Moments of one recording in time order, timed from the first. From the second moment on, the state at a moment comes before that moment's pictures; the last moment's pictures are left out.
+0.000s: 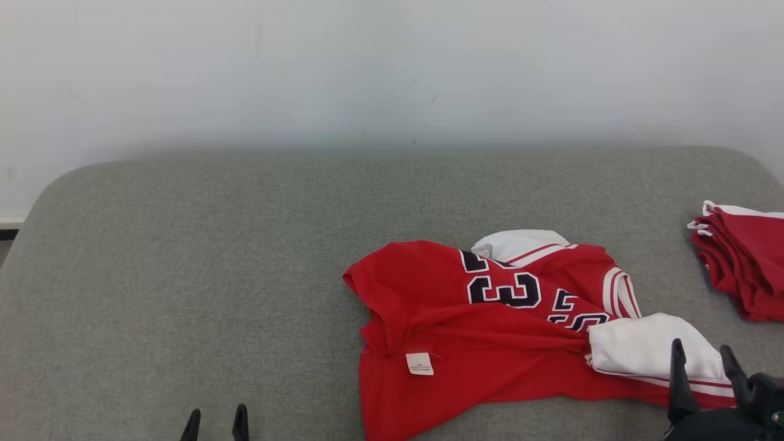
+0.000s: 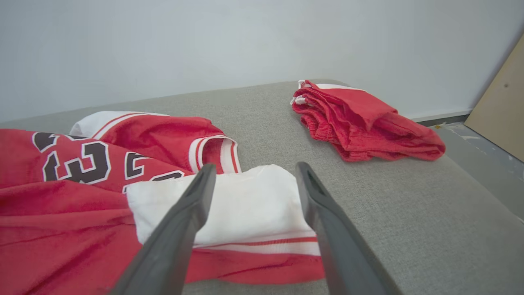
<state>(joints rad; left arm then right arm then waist) 0.14 0.07 -0.04 0.17 -0.29 -0.13 -0.26 -0.03 -0.05 -0.29 0.25 0.07 0.13 -0.04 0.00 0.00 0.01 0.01</state>
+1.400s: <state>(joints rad) -0.31 0.17 -0.26 0.46 -0.59 -0.09 0.03 0.06 -0.05 0.10 0.14 0.12 0.13 -0.22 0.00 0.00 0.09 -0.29</state>
